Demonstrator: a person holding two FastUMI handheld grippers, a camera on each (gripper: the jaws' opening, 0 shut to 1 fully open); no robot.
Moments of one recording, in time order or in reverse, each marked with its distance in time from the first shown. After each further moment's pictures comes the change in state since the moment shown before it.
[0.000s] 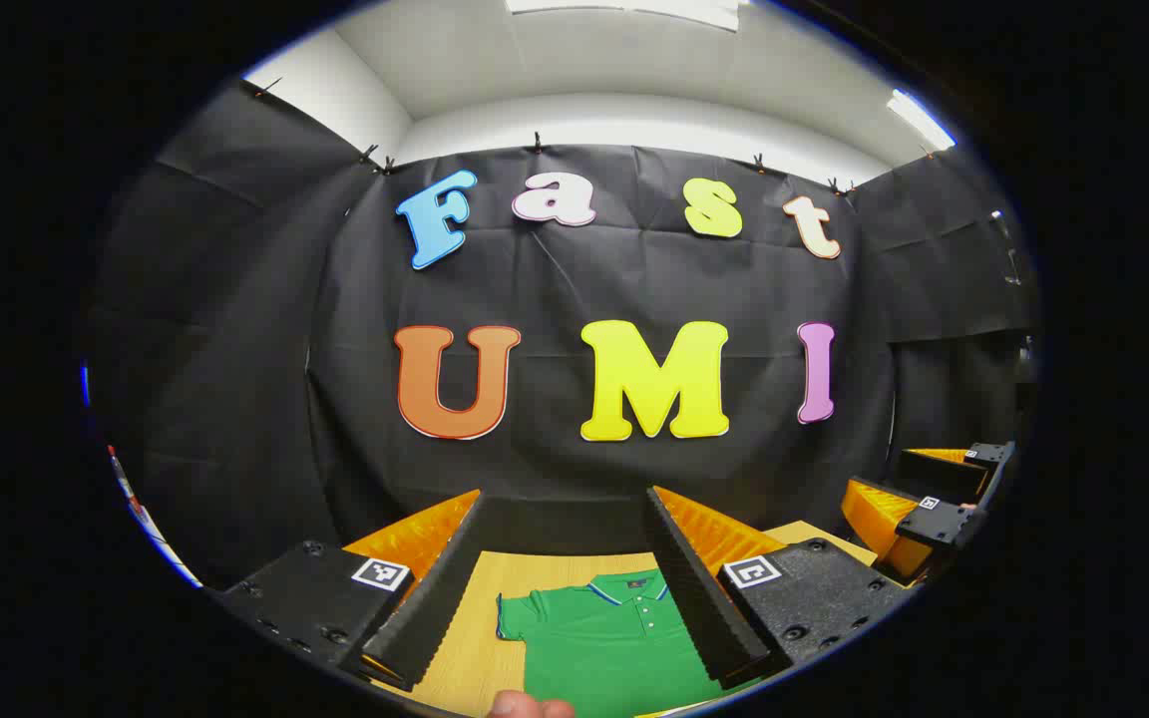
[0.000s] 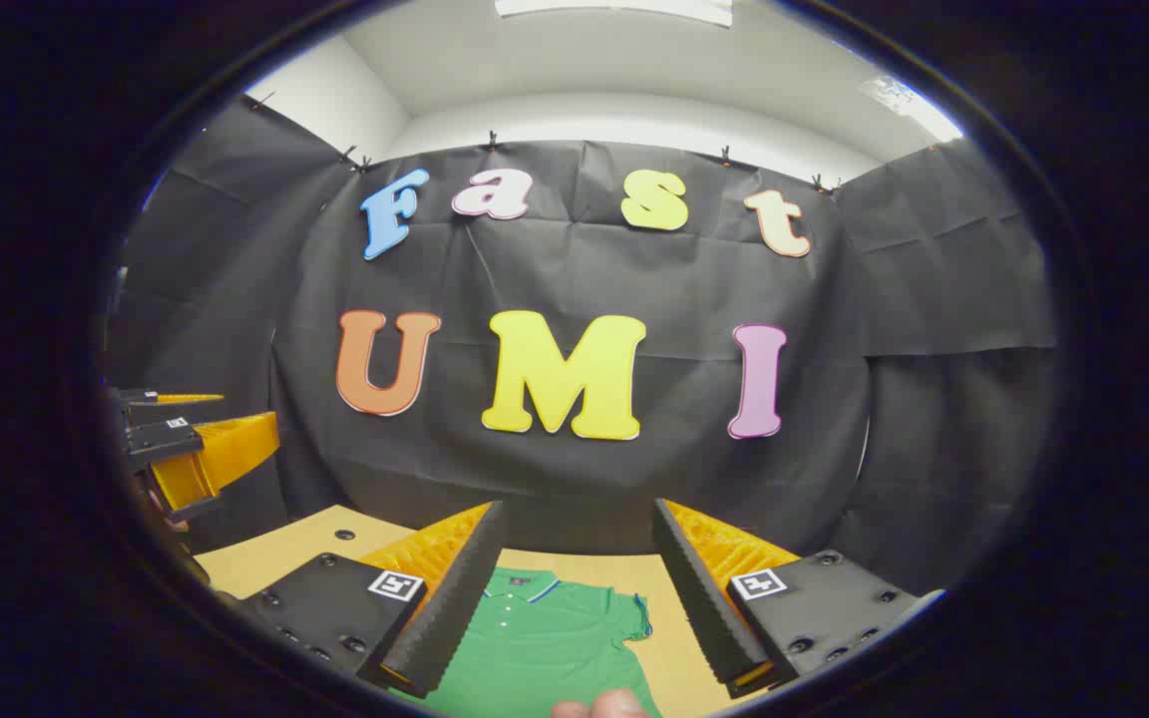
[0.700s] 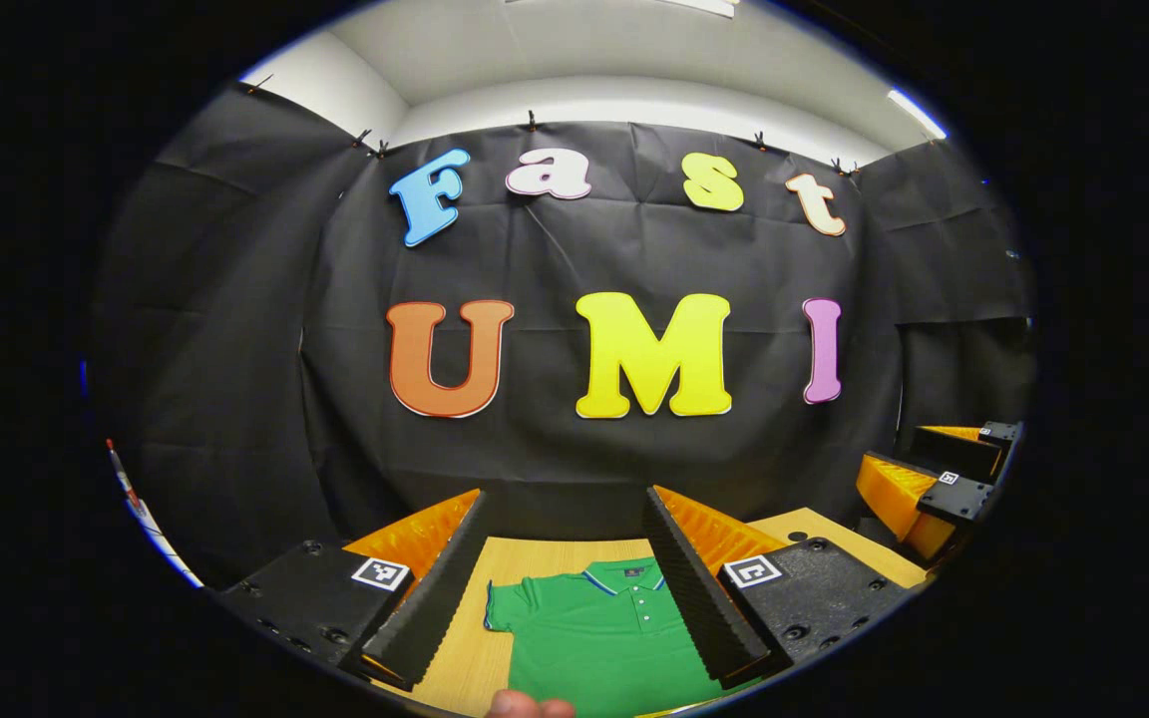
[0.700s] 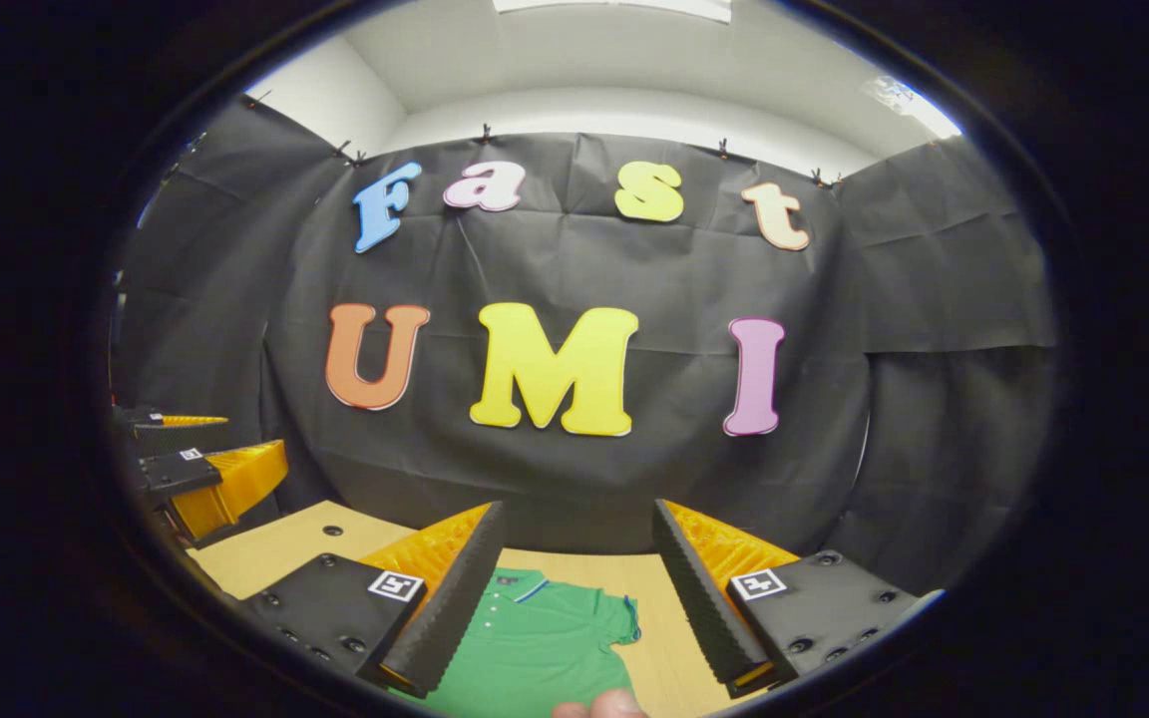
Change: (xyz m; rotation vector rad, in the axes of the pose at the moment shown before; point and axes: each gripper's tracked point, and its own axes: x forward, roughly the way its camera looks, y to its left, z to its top) left arm 0.020 -0.021 -0.025 0.002 0.061 0.006; right arm 0.025 -0.022 -0.006 -0.008 0.014 0.002
